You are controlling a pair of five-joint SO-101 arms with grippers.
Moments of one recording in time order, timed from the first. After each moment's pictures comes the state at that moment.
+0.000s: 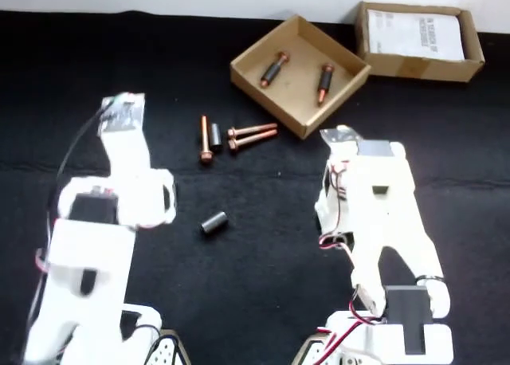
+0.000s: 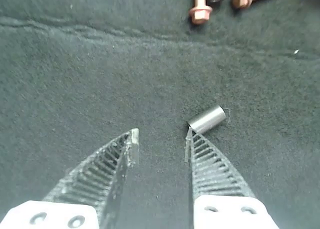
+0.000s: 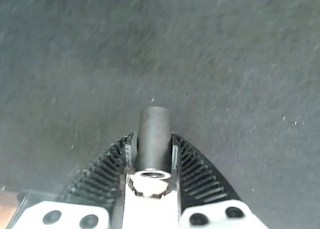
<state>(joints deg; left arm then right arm) 0.7 -39.7 38.1 75.1 13.4 -6.3 -9.0 30.2 83.2 9.0</state>
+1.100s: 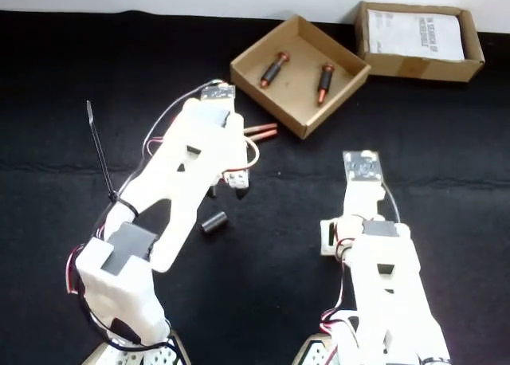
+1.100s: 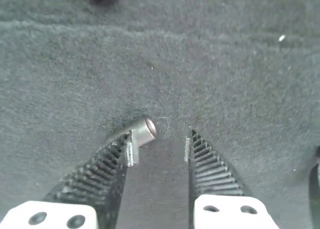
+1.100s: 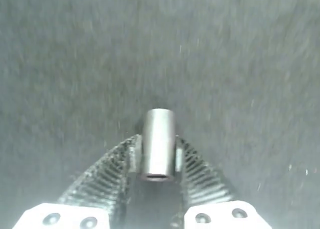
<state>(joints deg) 16.8 15.4 0.0 82.0 29.2 -3.6 -36.3 67.9 49.2 4.5</state>
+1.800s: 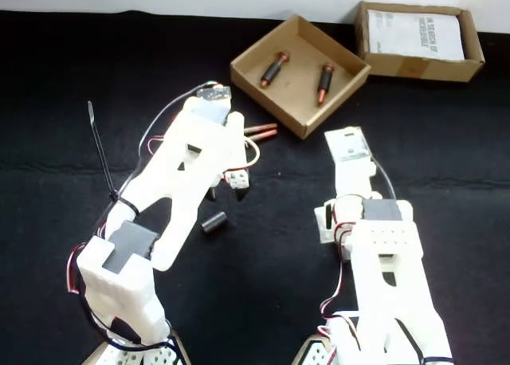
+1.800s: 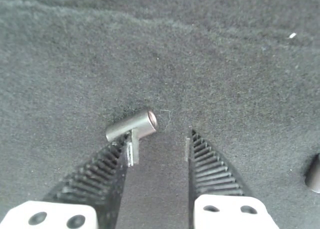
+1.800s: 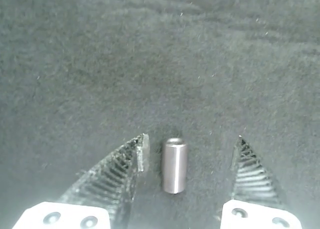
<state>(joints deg) 16.8 15.7 -0.4 84.4 32.7 -7.4 -36.4 54.4 60.5 10.6</state>
